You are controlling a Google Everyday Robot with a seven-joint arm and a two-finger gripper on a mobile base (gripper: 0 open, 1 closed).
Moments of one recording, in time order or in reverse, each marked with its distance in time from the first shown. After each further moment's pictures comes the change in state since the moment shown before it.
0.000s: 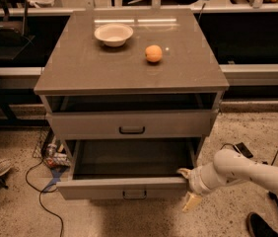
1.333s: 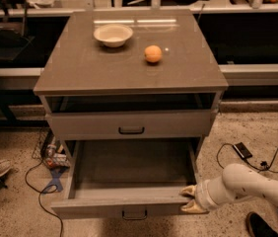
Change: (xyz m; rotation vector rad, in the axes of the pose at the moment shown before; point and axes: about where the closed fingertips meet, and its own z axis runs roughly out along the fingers) arm 0.020 0.048 -0.010 0.008 -0.016 0.058
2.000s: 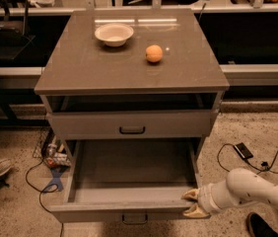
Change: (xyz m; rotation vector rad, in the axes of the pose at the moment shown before) arm 0.005 0.008 0.000 0.012 -0.011 0.024
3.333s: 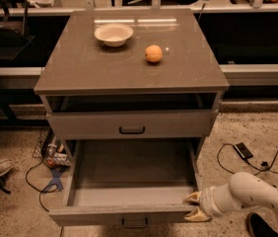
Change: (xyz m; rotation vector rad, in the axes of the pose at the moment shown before) arm 0.002 0.010 0.000 0.006 -0.013 0.025
